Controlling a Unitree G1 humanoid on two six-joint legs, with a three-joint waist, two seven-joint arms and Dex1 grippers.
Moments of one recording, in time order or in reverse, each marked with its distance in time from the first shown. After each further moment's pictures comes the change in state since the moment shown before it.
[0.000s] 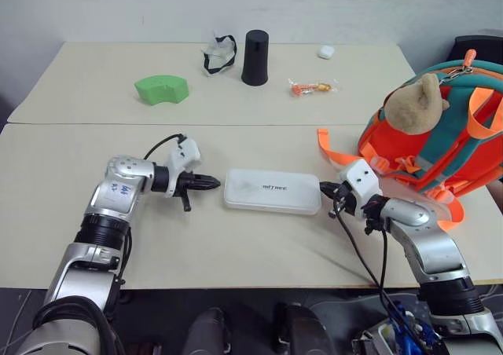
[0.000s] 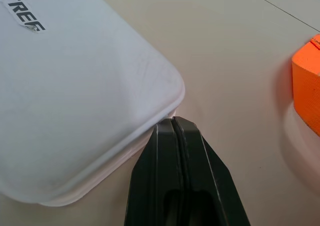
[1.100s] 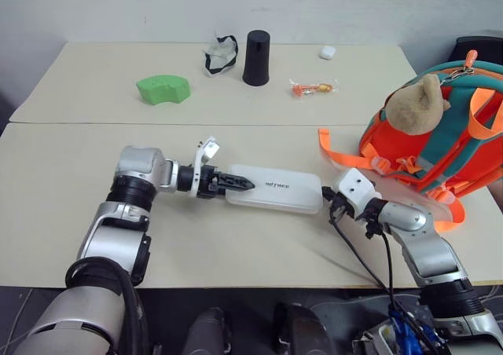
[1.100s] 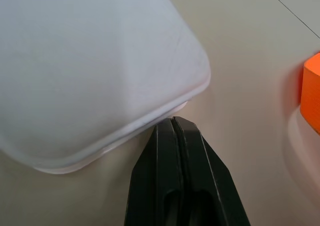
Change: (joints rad) left arm -0.331 -0.231 -0.027 0.402 -0.212 0.631 0.029; right arm 0.014 -0.023 0.053 0.040 -0.152 -0.150 0.025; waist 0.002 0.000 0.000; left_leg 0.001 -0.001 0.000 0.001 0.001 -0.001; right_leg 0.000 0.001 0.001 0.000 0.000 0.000
